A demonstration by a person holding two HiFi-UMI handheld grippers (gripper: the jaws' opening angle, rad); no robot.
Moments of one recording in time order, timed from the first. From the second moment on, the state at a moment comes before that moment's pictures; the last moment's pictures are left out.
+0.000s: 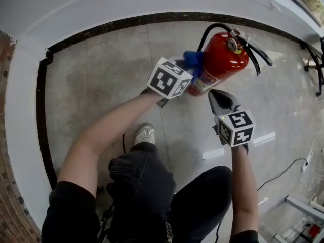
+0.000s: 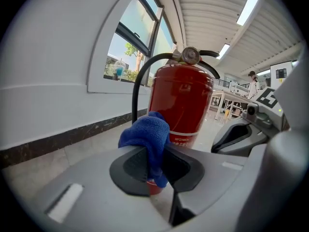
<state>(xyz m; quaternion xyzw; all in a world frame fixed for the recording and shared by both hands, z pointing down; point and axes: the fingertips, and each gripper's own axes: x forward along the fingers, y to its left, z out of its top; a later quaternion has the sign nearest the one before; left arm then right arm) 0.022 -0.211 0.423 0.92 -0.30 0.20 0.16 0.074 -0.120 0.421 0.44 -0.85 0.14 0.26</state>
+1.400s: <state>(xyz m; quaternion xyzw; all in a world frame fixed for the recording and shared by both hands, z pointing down) 0.096 -0.118 0.471 0.93 -0.14 0.27 0.18 0.189 -0.186 0.480 0.56 -0.77 0.18 0.25</state>
